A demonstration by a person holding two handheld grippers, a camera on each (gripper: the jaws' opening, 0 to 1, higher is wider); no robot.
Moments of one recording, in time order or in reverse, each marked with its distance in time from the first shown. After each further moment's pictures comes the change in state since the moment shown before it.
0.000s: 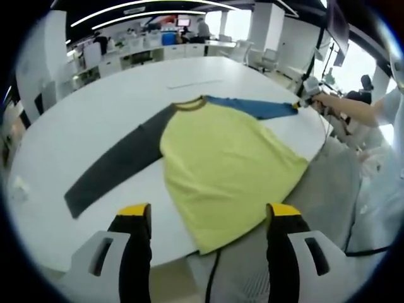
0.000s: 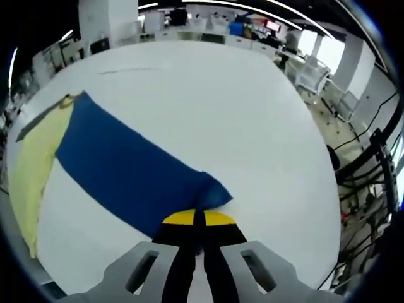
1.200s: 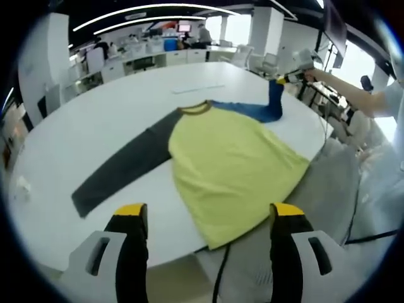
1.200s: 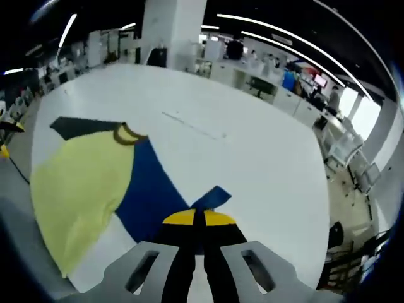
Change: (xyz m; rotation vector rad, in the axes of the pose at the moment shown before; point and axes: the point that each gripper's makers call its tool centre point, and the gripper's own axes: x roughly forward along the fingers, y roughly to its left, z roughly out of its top) left arm -0.022 0.013 -0.005 0.015 -0.043 0.017; right arm -0.054 0.128 0.170 -0.338 -0.239 0.187
